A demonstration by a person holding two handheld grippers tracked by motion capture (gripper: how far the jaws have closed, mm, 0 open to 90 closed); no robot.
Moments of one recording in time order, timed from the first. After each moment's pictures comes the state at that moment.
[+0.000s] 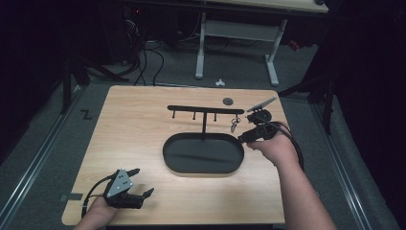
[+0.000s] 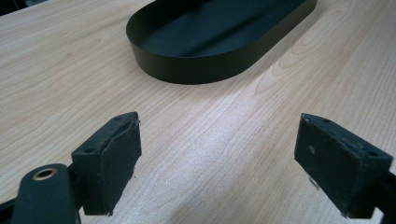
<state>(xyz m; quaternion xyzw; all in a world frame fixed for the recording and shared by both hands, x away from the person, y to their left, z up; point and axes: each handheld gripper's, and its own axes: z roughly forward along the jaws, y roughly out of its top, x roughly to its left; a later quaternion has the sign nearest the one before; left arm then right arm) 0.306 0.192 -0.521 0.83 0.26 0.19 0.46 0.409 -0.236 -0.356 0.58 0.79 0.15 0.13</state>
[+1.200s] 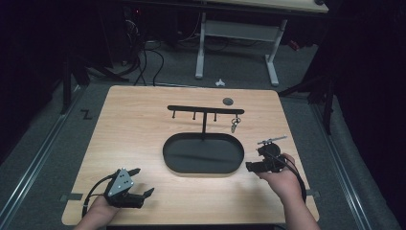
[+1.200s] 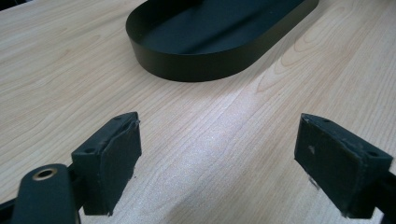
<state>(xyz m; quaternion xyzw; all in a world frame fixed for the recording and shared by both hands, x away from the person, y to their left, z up) 0.307 0.190 -0.522 0.83 0.26 0.19 0.45 0.354 -0.275 -0.447 0.60 0.77 0.19 0.14</state>
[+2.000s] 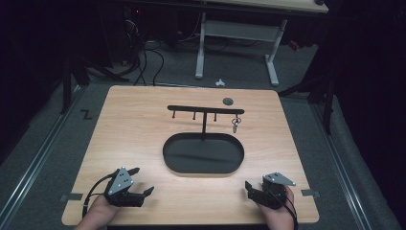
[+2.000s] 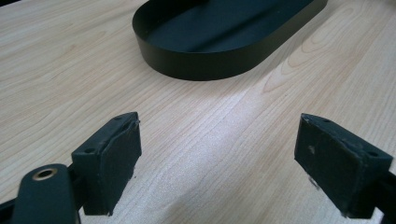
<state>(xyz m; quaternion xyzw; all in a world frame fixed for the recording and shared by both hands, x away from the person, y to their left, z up) 0.309 0.190 -0.522 0.83 0.28 0.19 0.45 0.271 -0.283 -0.518 0.57 0.72 0.33 0.22</state>
